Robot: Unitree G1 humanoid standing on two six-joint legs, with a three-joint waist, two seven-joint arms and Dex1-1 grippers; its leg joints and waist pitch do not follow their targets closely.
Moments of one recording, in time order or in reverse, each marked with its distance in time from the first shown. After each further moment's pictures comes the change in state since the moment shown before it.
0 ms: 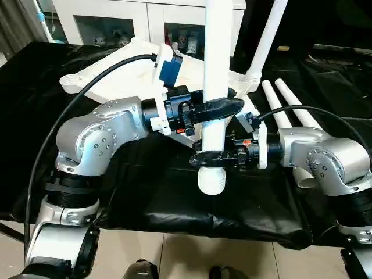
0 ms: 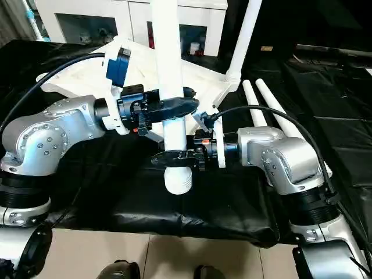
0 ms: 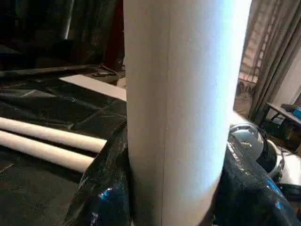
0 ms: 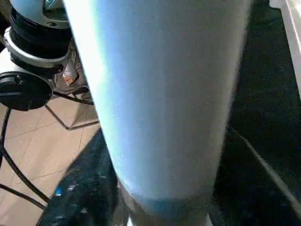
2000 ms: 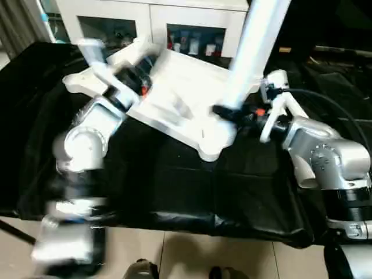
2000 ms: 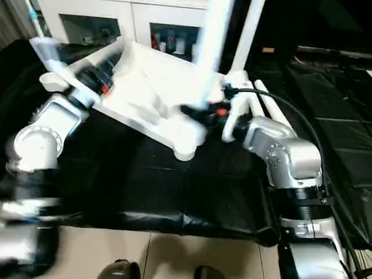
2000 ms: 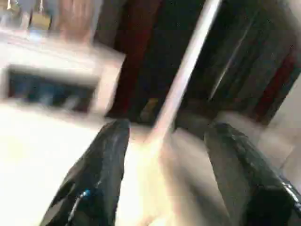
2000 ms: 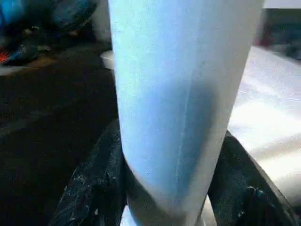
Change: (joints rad) left arm 0.000 0.027 0.083 0.446 0.303 -0.477 0.290; right arm 0.025 0.114 -0.219 0.133 -0.177 -0.237 -0.459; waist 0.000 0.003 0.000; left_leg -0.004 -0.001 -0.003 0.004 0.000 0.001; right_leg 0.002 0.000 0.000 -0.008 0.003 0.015
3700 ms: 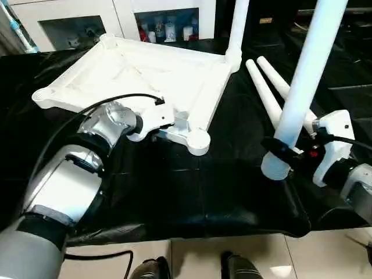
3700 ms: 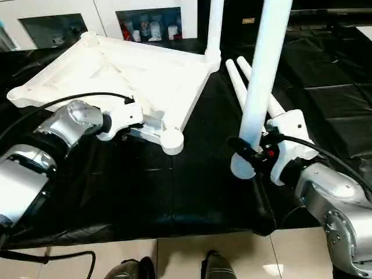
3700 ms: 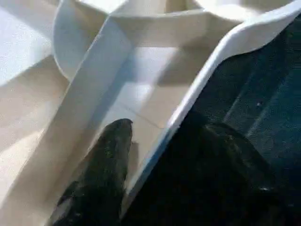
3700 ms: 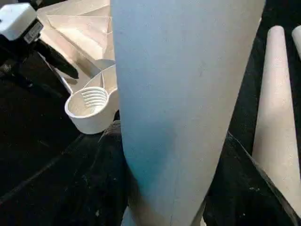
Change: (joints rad) left arm -0.428 0.021 -0.481 0.962 0.692 -0.568 -0.433; right arm 0.448 -0.143 -0.188 -0.615 0.066 0.244 -0.137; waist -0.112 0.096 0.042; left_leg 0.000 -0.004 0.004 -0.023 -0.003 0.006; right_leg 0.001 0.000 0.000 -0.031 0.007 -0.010
